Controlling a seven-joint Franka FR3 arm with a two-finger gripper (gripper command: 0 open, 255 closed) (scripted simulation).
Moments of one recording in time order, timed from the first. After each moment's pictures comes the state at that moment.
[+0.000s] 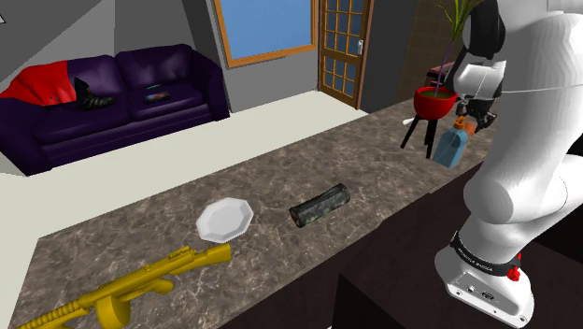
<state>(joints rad) -0.50 0.40 -0.74 -2.11 0.40 2.62 -2.82</state>
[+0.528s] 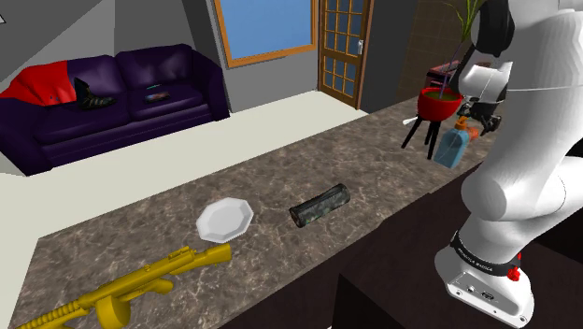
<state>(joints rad) -0.59 0.38 -0.68 -2.14 0.43 2.63 -2.89</state>
